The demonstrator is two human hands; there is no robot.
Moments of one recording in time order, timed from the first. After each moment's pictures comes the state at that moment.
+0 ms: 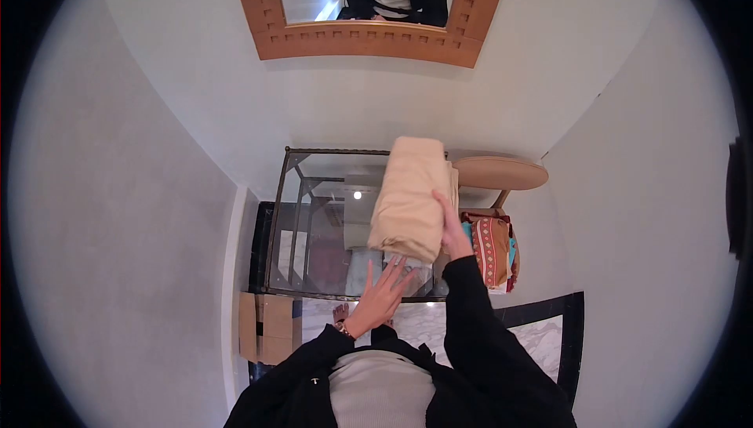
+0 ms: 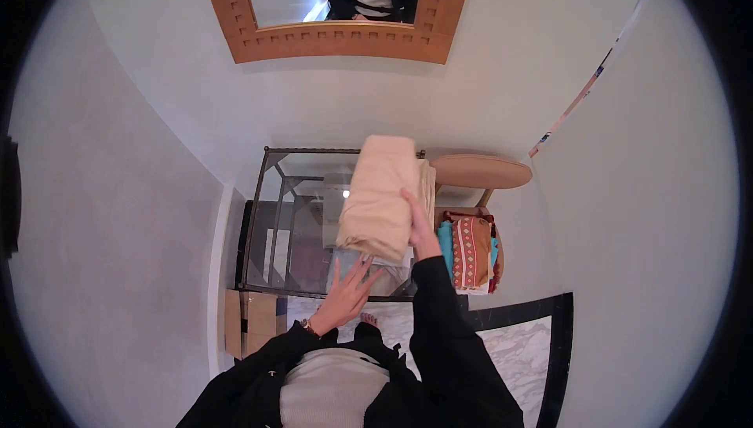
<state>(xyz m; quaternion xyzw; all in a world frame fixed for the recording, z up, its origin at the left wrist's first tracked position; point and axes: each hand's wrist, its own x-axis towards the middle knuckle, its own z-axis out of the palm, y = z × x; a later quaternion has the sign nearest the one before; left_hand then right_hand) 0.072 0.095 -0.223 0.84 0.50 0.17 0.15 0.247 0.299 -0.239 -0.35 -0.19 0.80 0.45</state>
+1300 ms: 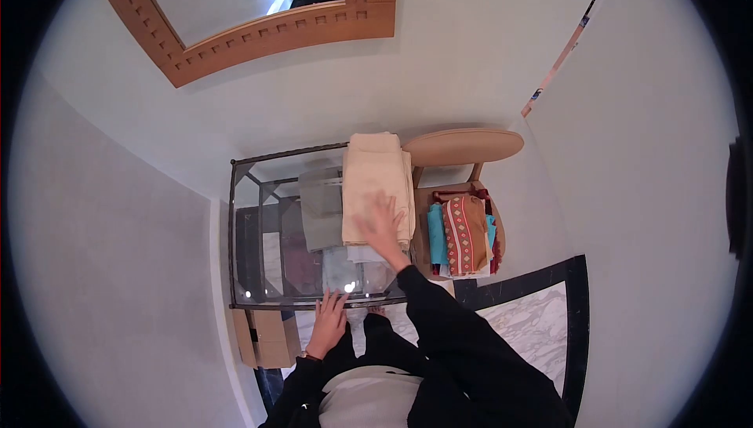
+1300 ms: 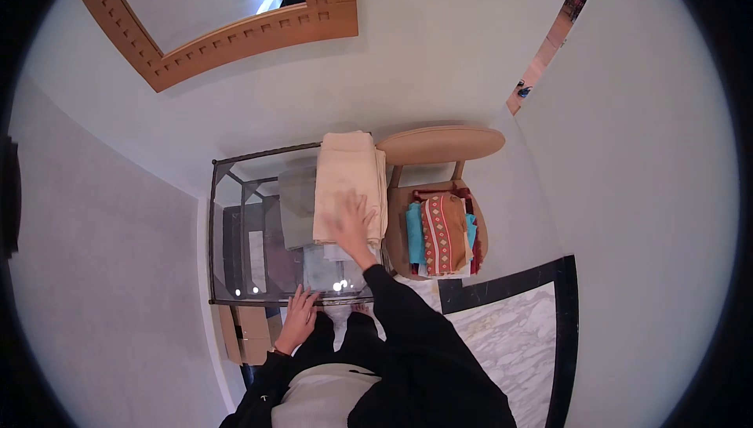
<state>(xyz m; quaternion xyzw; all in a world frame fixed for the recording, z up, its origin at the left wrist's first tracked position) 0.091 0.062 -0.302 0.71 0.63 0.13 0.28 0.253 0.284 -0.326 -0.59 -0.71 0.23 0.31</state>
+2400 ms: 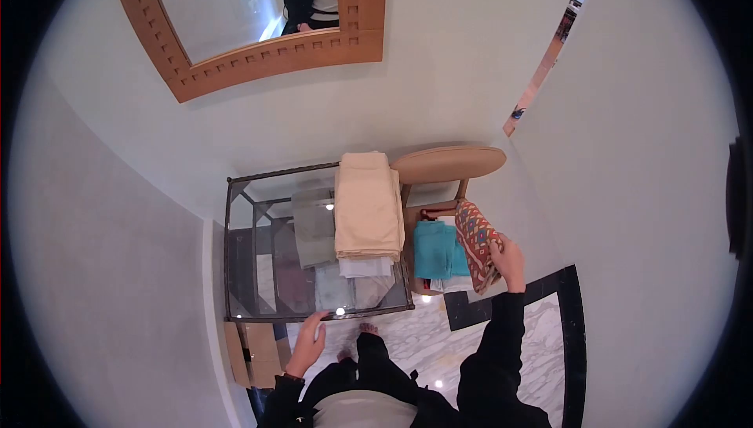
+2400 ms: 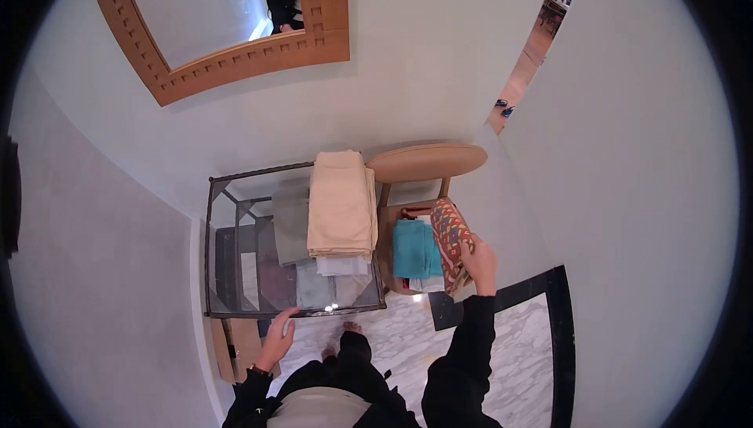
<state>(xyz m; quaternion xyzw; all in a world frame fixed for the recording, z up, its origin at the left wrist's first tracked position) 0.069 0.045 -0.259 0.63 0.62 0.28 0.38 0.534 0.207 -0.216 -0.79 -0.57 0.13 0.20</state>
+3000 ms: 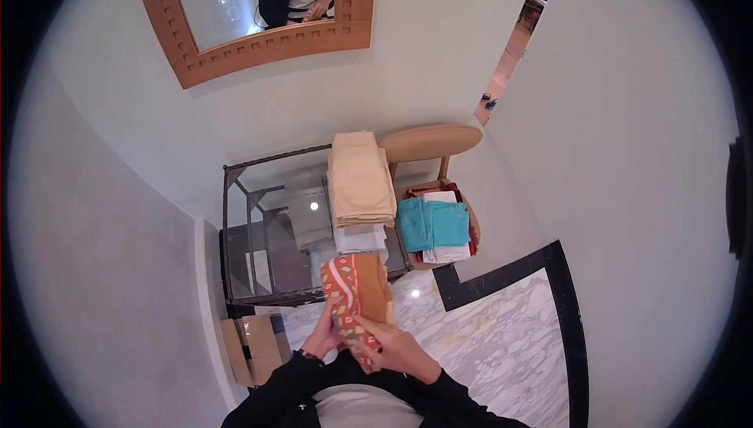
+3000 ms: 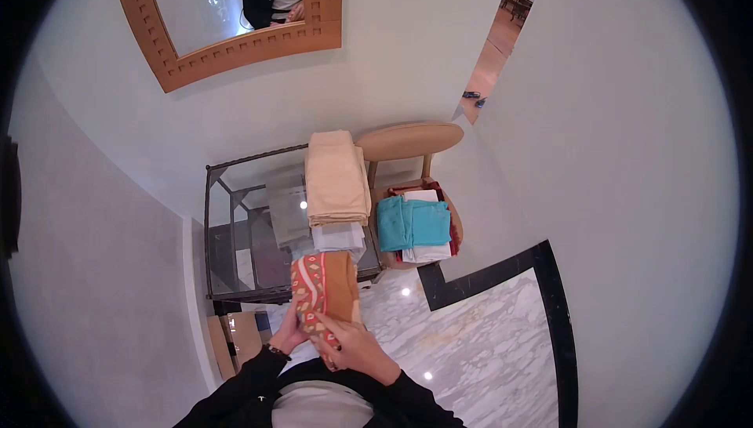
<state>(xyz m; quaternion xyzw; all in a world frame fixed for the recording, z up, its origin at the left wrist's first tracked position) 0.078 0.002 -0.277 -0.02 0.36 0.38 0.85 0.261 -0.044 -0.139 -0.50 -0.74 0.35 0.27</state>
